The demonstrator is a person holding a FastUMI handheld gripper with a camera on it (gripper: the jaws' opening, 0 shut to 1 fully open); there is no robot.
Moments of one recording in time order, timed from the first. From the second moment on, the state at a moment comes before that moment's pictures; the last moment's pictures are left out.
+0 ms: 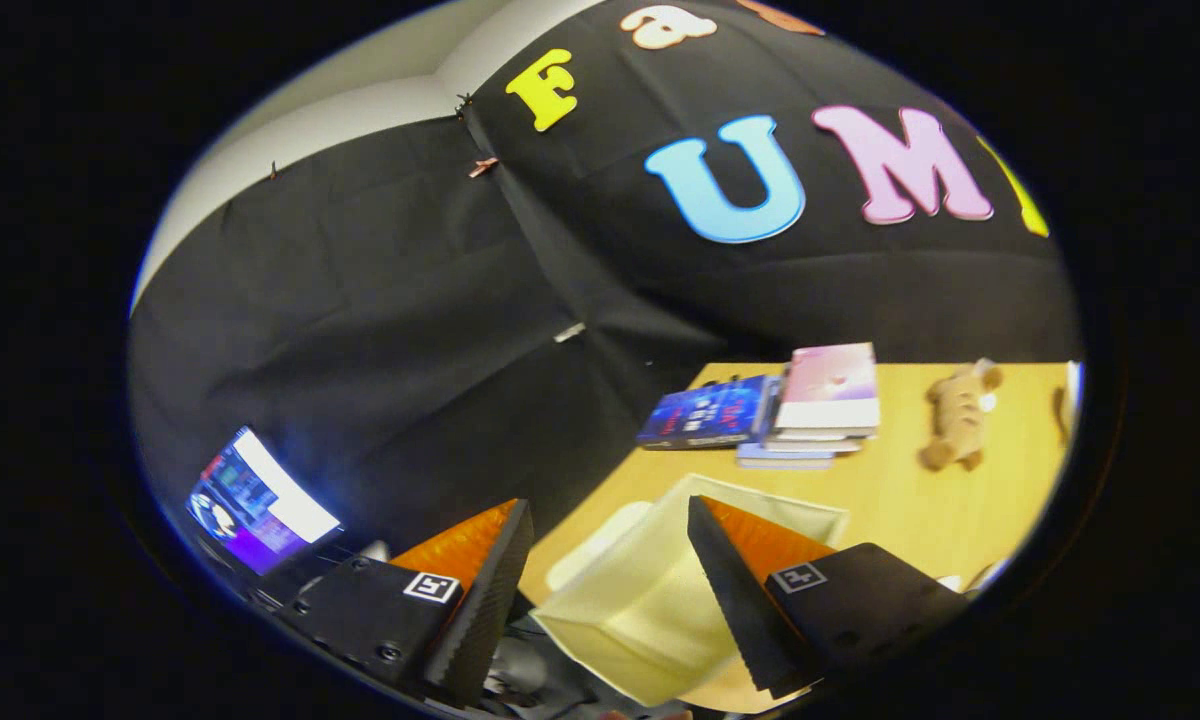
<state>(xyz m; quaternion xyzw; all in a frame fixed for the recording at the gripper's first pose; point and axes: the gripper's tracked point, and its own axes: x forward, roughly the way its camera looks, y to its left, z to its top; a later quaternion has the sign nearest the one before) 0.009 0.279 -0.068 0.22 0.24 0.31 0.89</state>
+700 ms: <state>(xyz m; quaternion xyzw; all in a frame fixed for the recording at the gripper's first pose) -0.111 0.074 -0.298 0.06 0.42 0.06 0.90</state>
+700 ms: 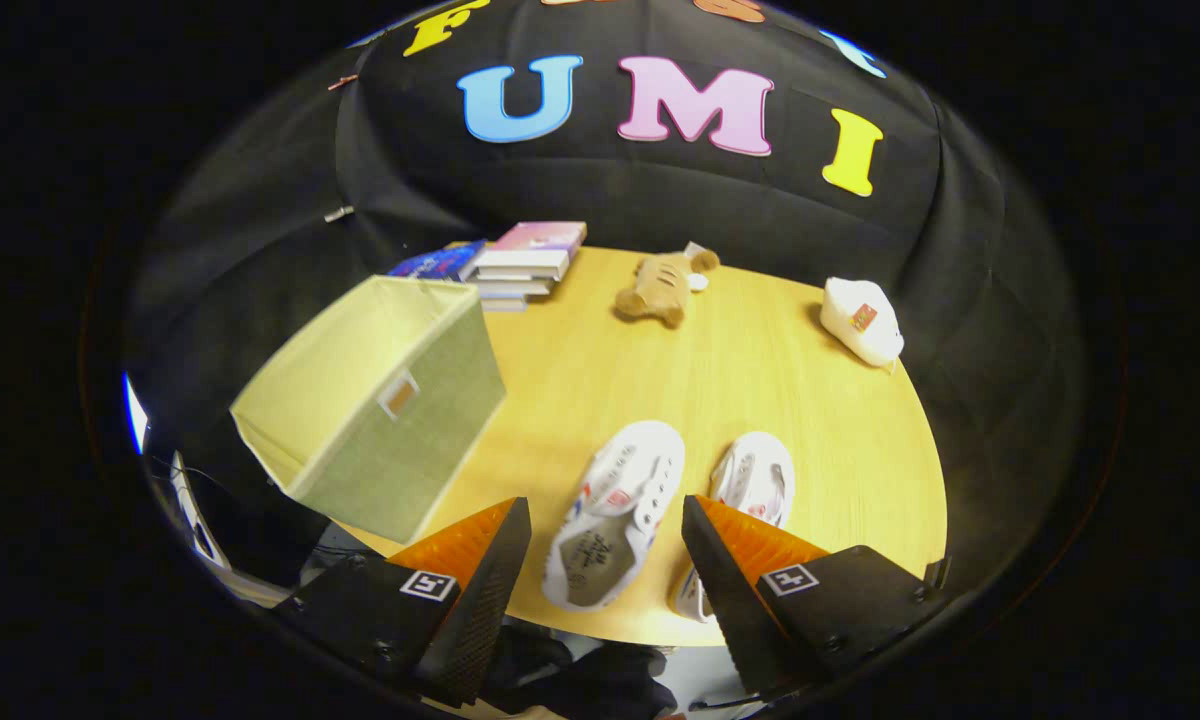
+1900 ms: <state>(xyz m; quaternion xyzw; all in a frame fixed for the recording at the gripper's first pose) -0.071 0.063 -0.406 0.22 0.43 -0.05 0.87</state>
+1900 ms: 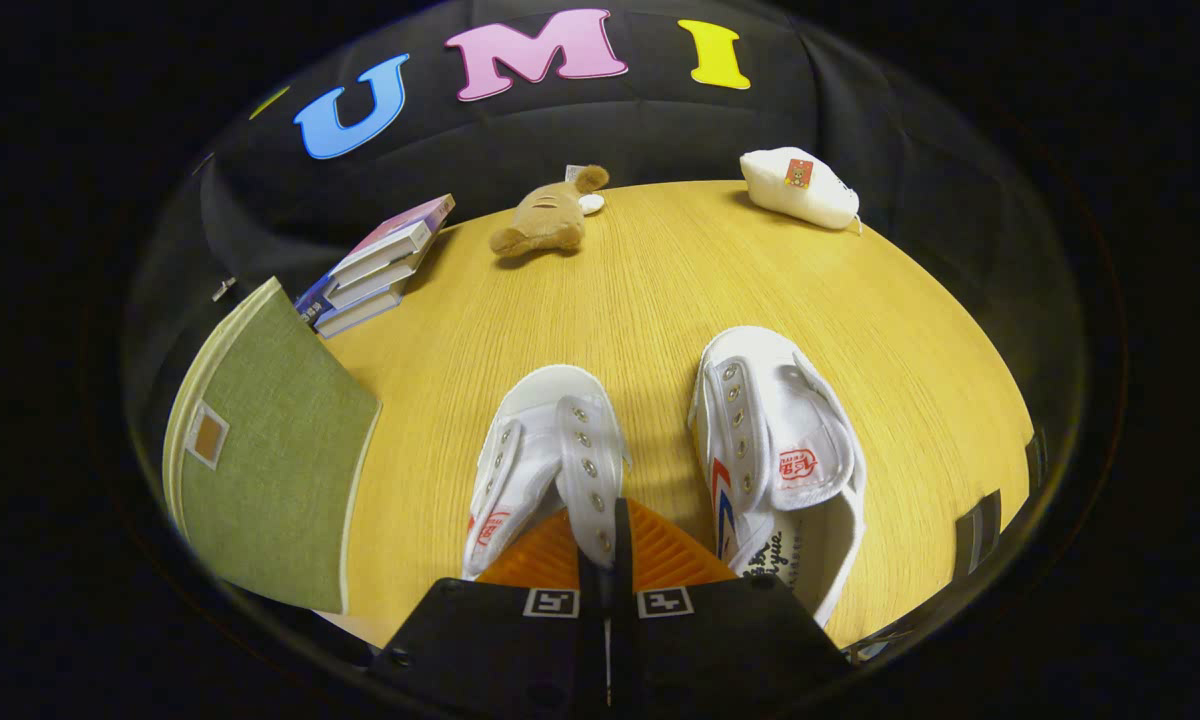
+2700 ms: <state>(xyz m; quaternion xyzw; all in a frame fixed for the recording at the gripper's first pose) -0.025 0.123 -0.192 0.30 0.41 0.03 0.86</state>
